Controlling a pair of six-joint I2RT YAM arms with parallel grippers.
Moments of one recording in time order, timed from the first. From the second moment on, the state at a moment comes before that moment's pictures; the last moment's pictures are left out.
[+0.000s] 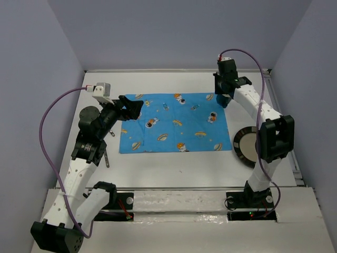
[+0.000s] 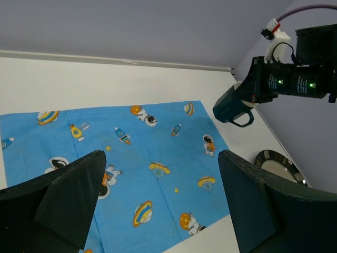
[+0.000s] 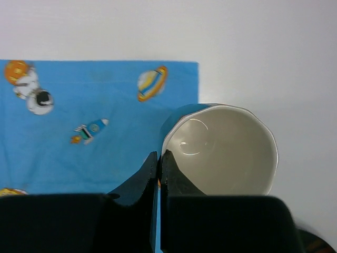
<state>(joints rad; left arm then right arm) -0.23 0.80 0.81 -0.03 0.24 -0.43 0.25 1.82 1.60 -0.53 0.28 0.13</state>
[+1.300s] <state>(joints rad) -0.23 0.80 0.81 -0.02 0.25 -0.43 0.30 2.13 1.89 -0.55 0.16 0.05</state>
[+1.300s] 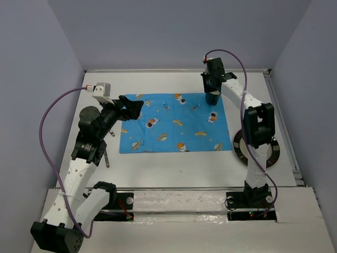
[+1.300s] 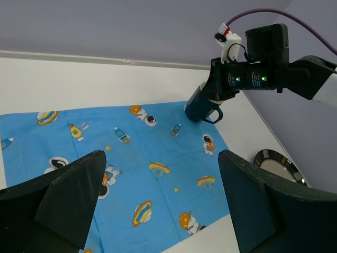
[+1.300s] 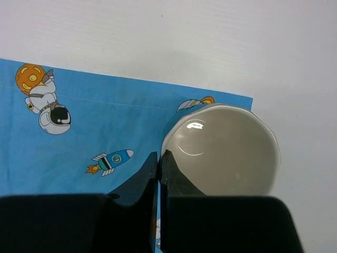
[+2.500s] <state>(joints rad) -0.35 0.71 0.81 -0.03 0.24 -0.42 -0.14 1.23 0.62 -0.26 0.22 0.68</state>
